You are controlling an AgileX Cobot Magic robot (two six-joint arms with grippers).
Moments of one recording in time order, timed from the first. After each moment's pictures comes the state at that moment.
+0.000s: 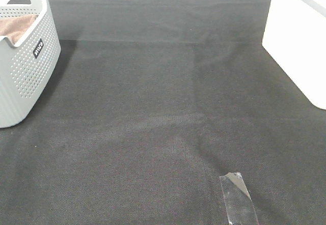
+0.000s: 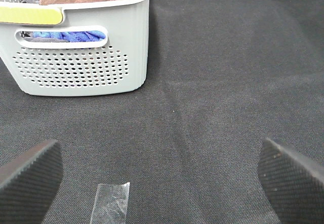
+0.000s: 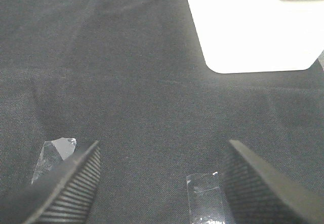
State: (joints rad) left arm 0.00 0.00 -0.51 -0.09 1.05 0.02; right arm -0.06 0.00 -0.51 0.06 1.06 -0.12
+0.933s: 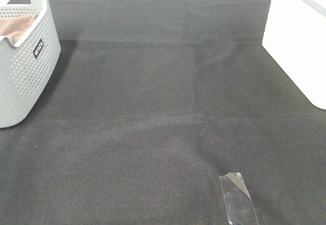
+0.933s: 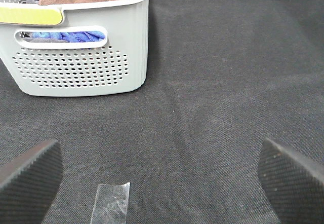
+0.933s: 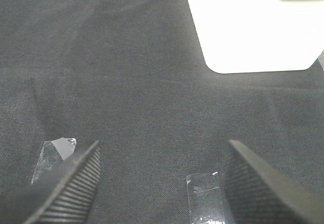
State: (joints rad) left arm 0.00 0.00 -0.51 -0.09 1.05 0.02; right arm -0.06 0.00 -0.51 0.06 1.06 -0.12
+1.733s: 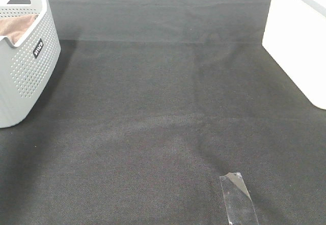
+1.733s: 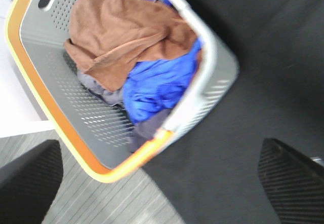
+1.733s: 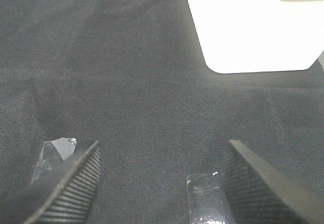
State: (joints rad) left arm 0.00 1.34 -1.50 0.15 1.20 0.87; right arm -0.06 0.00 -0.51 0.06 1.06 -0.12
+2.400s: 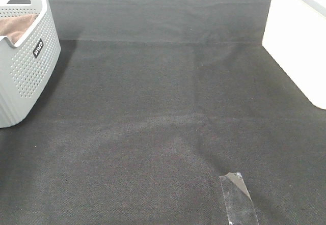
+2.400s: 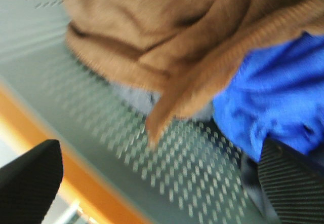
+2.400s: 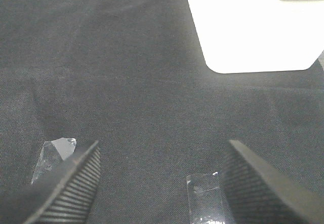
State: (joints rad) left arm 0.12 2.10 -1.91 0.33 1.04 1.11; right arm -0.06 0.00 -0.51 0.06 1.06 -0.12
